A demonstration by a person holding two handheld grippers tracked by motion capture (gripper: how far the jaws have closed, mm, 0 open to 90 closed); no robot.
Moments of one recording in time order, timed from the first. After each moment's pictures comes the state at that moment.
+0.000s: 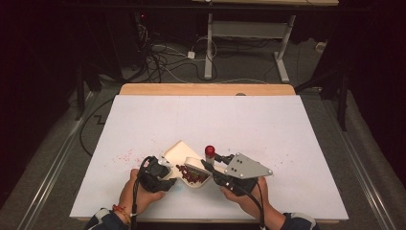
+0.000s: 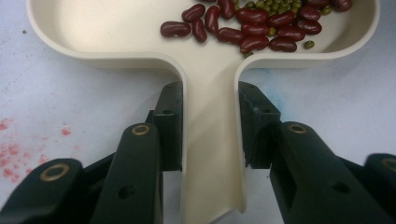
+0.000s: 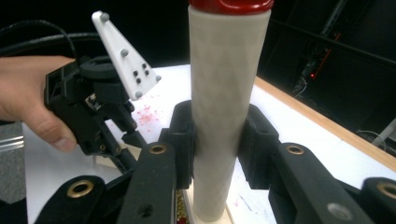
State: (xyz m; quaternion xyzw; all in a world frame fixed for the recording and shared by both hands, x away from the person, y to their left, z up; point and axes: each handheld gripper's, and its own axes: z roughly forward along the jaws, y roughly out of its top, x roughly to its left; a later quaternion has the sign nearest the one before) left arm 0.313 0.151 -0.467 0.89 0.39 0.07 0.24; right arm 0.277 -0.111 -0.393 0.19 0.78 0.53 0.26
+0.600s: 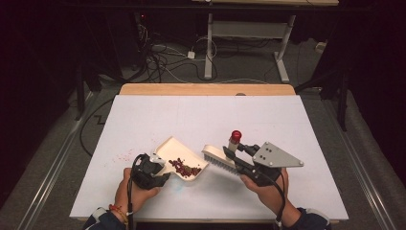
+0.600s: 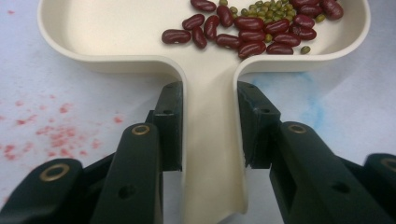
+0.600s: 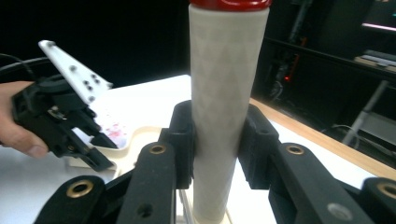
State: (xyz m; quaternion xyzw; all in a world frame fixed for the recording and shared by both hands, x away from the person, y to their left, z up) left arm 0.318 0.170 -0.467 0.87 0.42 0.10 0.25; right arm 0.289 -0.159 -0.372 0.23 0.75 0.55 0.28
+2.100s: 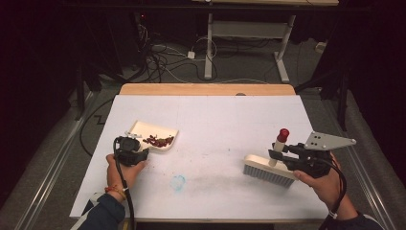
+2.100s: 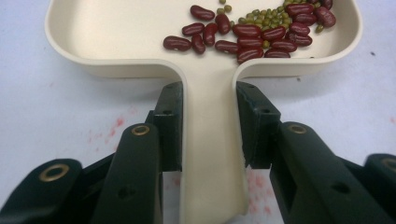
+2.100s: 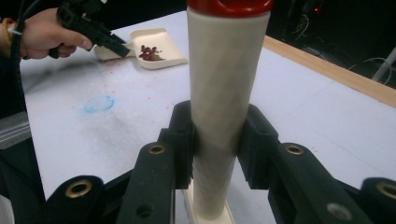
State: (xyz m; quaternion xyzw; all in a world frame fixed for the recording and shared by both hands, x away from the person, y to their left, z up) left arm 0.378 0.224 -0.476 0.75 0.58 0.16 0.25; right arm 0.317 -0.279 -0.365 0.26 0.82 0.48 0.17
